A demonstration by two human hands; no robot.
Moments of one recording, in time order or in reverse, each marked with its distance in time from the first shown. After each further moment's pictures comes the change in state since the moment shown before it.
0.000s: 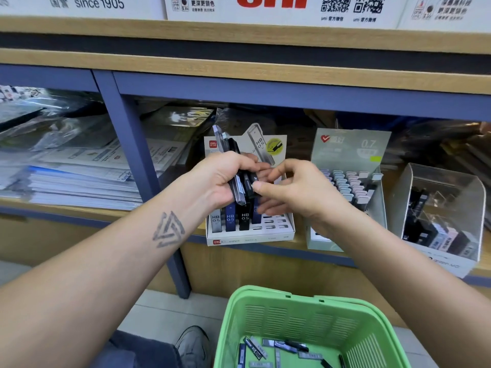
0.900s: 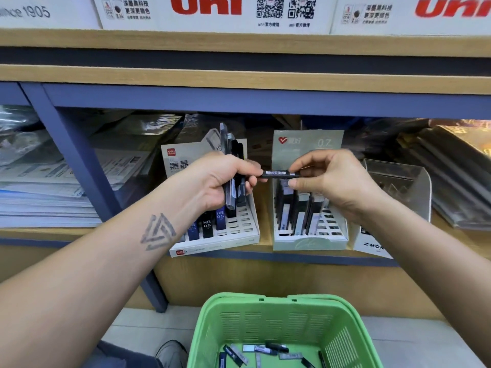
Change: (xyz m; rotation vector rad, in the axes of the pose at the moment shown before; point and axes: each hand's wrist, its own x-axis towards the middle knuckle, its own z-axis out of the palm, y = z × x) left_hand 0.012 -0.010 0.055 0.244 -0.087 -0.029; right_hand -0.010 0.012 -0.112 -0.135 0.188 -0.168
